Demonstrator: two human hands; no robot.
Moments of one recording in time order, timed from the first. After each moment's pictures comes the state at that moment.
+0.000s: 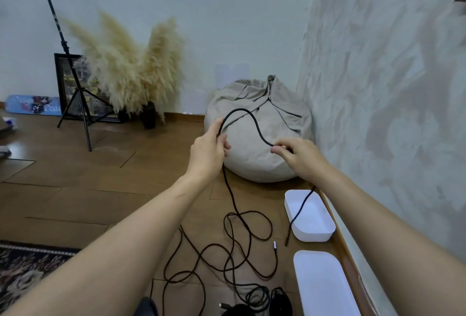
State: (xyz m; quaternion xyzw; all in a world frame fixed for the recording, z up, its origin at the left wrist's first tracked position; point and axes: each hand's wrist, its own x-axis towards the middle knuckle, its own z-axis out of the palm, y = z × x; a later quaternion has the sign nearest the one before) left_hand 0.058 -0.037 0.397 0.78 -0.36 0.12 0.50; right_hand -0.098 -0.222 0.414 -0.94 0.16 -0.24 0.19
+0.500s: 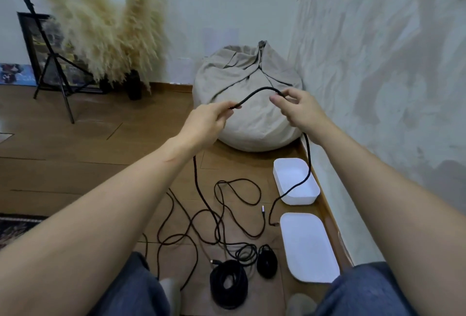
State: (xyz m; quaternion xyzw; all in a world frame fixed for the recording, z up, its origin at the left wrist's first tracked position) left_hand 0.047 -0.040 0.394 0.78 -0.49 0.07 0.37; right_hand -0.107 -0.233 0.425 -0.81 0.18 -0.29 0.47
